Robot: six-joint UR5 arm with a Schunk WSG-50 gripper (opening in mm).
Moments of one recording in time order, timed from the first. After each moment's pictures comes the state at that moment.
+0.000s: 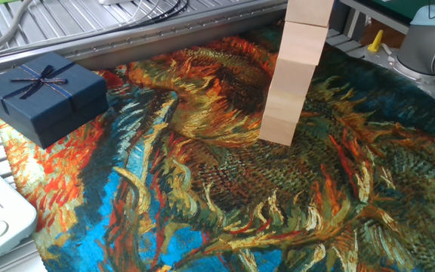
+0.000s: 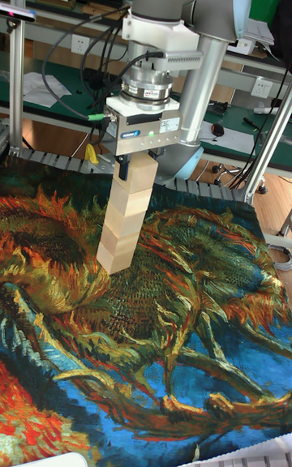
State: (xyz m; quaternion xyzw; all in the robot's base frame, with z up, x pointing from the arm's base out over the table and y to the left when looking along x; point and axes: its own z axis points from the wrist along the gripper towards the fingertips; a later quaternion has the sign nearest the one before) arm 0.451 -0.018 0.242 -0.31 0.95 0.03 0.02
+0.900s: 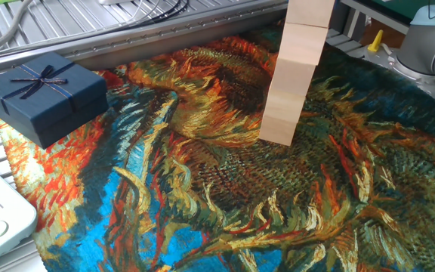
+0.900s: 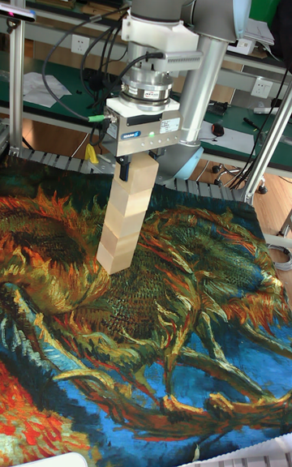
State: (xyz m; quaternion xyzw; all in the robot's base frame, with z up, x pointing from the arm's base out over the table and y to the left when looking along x) arm 0.451 -0.017 0.241 -0.31 0.95 0.03 0.02
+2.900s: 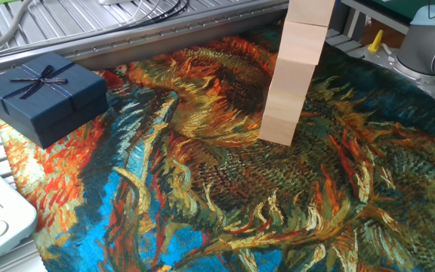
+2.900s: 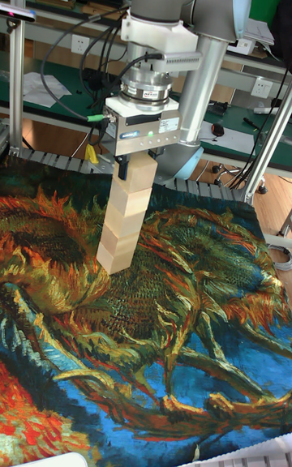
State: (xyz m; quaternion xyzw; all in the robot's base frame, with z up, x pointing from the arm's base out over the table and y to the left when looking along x) arm 0.447 -0.020 0.241 -0.31 0.95 0.03 0.01
